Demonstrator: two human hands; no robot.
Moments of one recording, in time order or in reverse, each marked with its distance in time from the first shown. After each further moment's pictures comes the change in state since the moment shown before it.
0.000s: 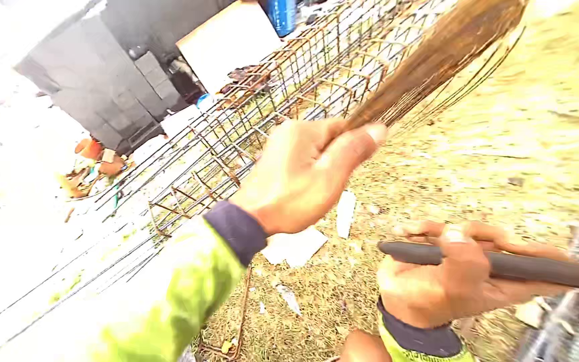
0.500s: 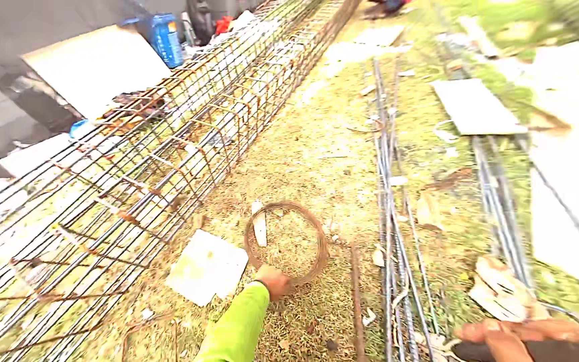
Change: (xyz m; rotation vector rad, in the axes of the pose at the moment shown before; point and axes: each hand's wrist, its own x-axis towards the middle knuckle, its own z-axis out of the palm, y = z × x) left_hand -0.058 -0.343 0.311 0.706 -1.099 -0.057; right_hand 0.013 -0.139 -0.186 -0.826 -0.110 -0.012
